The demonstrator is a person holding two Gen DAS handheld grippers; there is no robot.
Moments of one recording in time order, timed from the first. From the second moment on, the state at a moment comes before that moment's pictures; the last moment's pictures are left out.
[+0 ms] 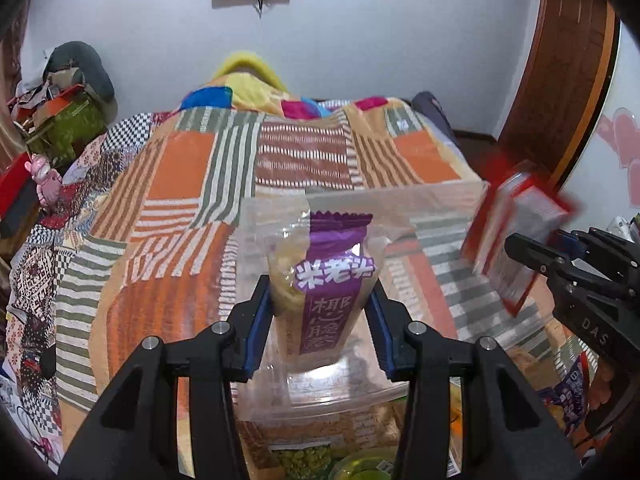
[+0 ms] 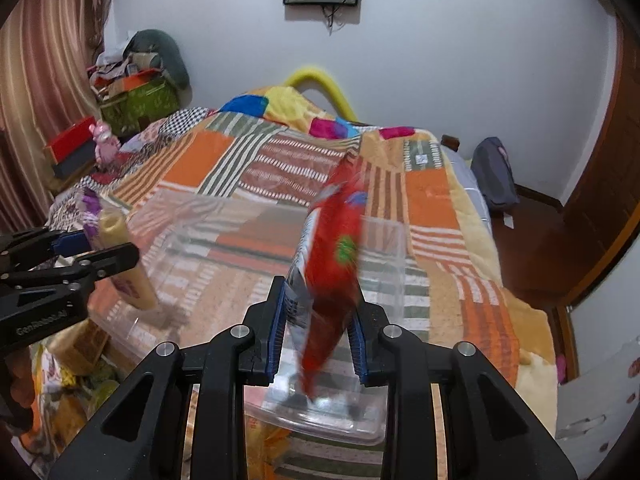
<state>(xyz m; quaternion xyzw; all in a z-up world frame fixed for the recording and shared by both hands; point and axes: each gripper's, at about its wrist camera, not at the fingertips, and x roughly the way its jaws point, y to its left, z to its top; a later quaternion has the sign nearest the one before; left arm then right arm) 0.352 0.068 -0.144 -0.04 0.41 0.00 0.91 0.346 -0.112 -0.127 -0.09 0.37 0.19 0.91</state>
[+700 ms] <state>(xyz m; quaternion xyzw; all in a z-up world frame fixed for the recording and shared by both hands) 0.257 0.090 -0.092 -0.04 0.36 -0.01 0.93 0.288 -0.153 -0.090 -0.04 0.33 0.22 0.92</state>
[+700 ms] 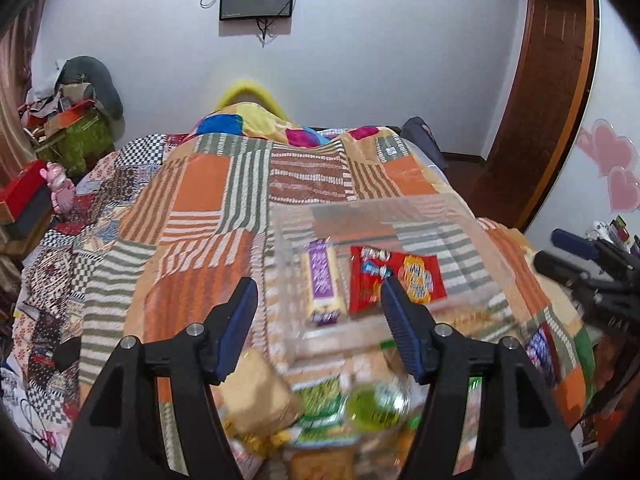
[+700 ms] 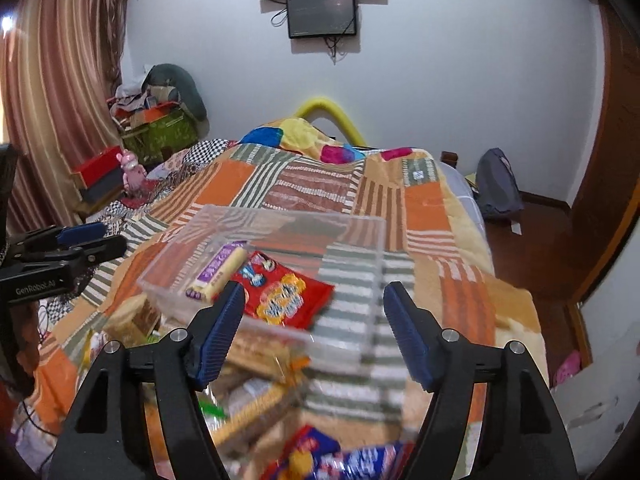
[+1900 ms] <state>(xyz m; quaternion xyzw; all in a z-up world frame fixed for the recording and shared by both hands) 0.204 0.153 -0.234 -0.06 0.48 0.02 0.87 0.244 -0.186 -0.195 0.01 0.45 0.19 0.87</state>
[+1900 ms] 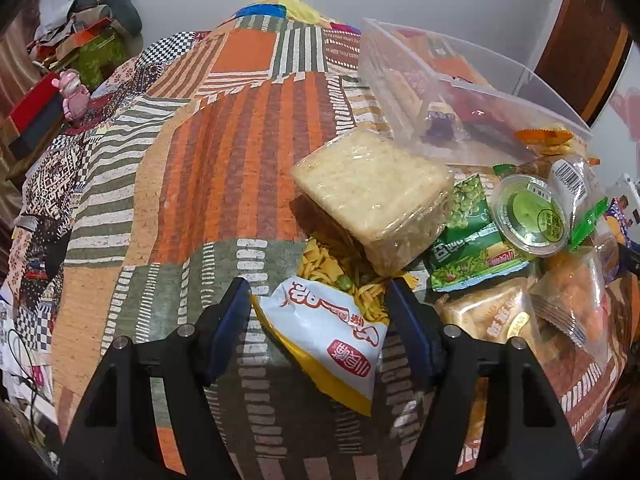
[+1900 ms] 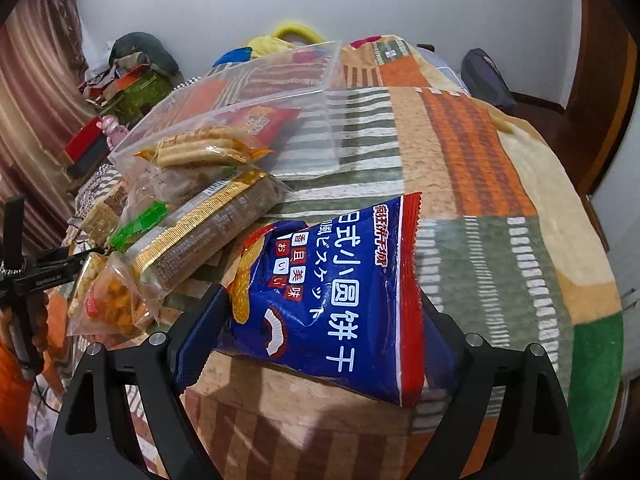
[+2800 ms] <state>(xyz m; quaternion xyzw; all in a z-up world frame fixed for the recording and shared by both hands) 0.138 0.131 -0.167 -0.06 0.43 0.03 0.90 0.223 -0.199 -0.162 0.03 0.39 0.20 0.90</state>
